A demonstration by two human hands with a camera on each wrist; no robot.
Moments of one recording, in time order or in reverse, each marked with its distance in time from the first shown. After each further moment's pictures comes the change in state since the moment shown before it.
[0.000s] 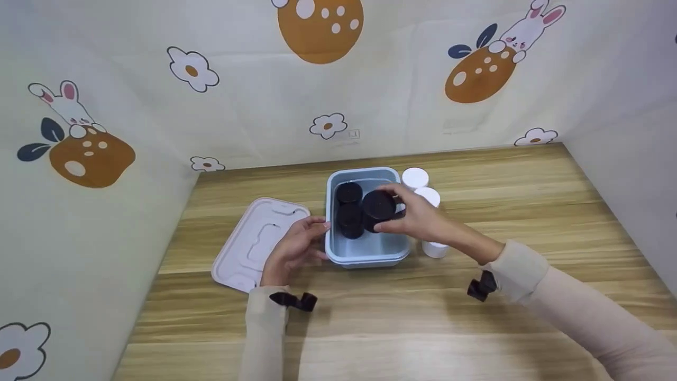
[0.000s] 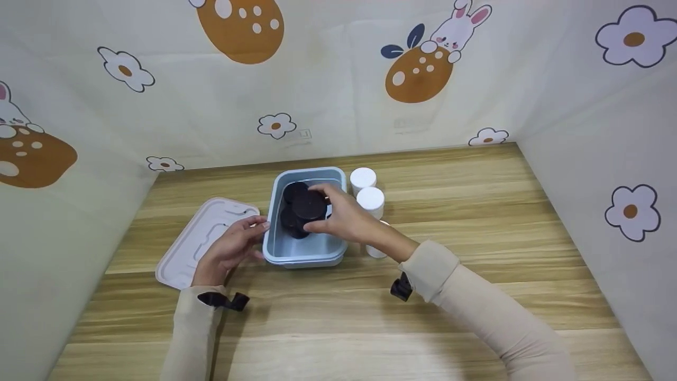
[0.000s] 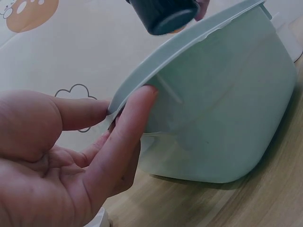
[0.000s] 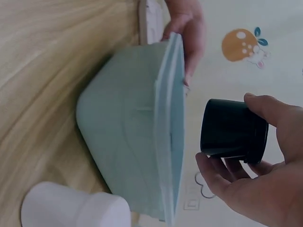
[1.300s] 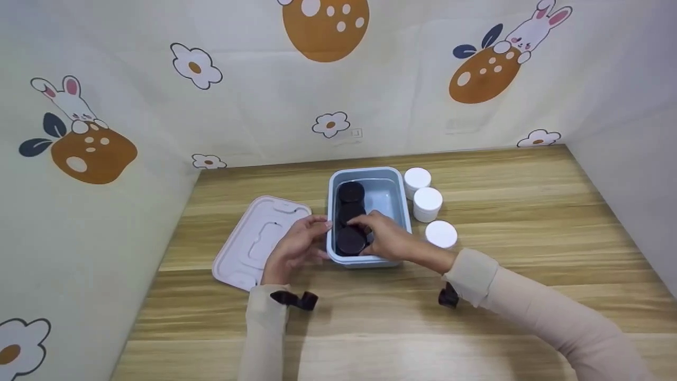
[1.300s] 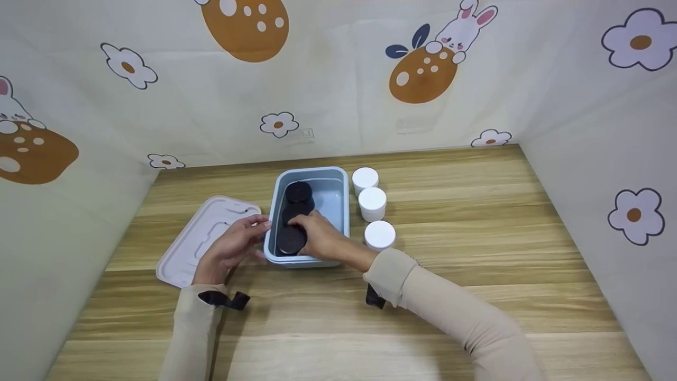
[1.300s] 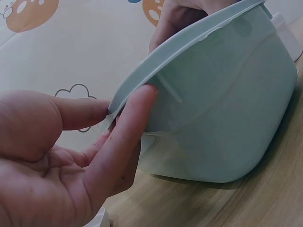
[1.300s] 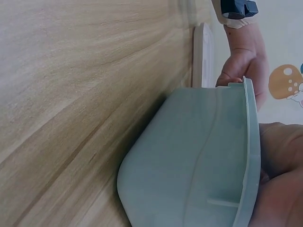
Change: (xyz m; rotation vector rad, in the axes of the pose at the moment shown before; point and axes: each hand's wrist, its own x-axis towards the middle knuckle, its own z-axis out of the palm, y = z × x) left_hand 0.000 0.001 -0.001 0.042 0.002 -0.055; right_hand 0.016 0.021 0.066 -0.376 -0.126 -0.111
